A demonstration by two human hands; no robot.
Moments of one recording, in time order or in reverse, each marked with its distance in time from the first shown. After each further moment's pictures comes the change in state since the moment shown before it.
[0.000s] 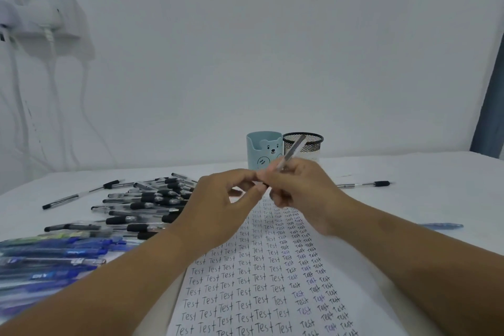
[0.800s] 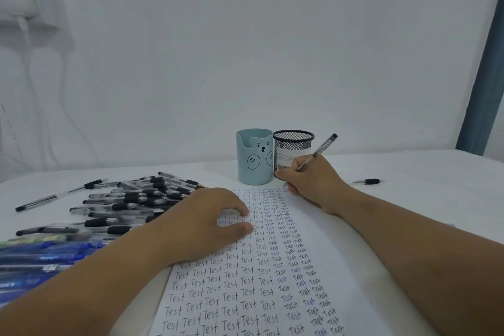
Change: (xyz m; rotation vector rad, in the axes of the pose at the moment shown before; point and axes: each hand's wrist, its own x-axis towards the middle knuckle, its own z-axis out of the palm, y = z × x) left_hand 0.004 -0.025 -0.011 0.429 -0.389 -0.039; right_hand 0.039 0.026 -0.051 -0.507 0.323 0.094
